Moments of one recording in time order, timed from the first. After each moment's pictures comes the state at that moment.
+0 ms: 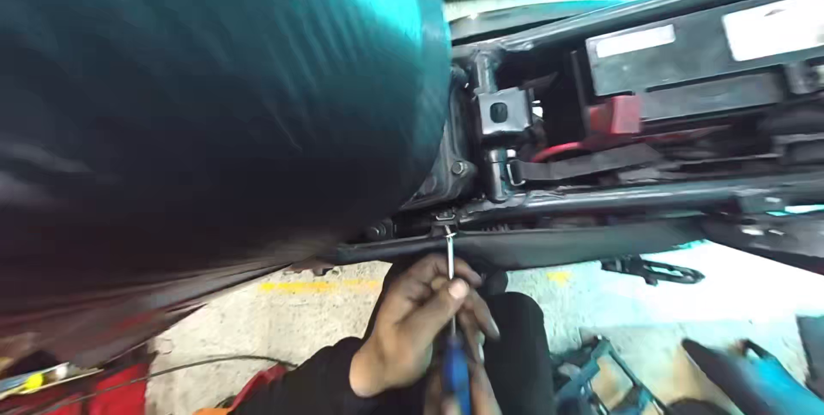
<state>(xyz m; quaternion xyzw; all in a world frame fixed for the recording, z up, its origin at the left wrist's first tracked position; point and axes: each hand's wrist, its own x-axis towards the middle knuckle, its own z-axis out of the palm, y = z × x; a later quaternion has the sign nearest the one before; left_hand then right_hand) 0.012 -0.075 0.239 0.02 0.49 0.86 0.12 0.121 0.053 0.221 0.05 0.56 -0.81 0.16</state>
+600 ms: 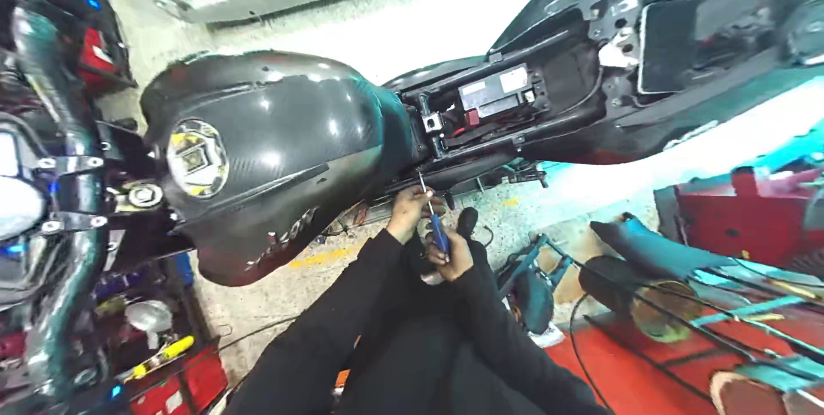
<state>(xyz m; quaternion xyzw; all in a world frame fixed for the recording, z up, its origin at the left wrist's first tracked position) -0.016 -0.078 0.325 -0.23 0.58 0.73 0.30 0.085 0.049 0.307 0.32 0.31 -0.85 0.27</state>
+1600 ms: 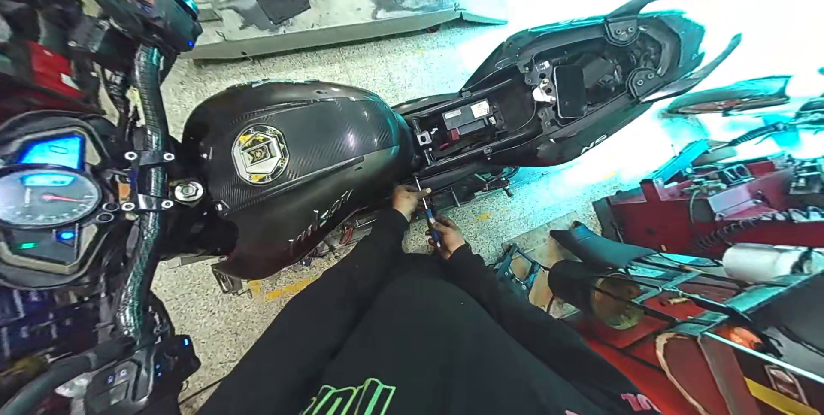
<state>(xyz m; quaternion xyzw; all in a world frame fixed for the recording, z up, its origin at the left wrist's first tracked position) -0.034 -0.084 0.324 -0.27 0.65 0.64 0.29 0.077 0.042 0.316 0.41 0.49 -0.74 0.19</state>
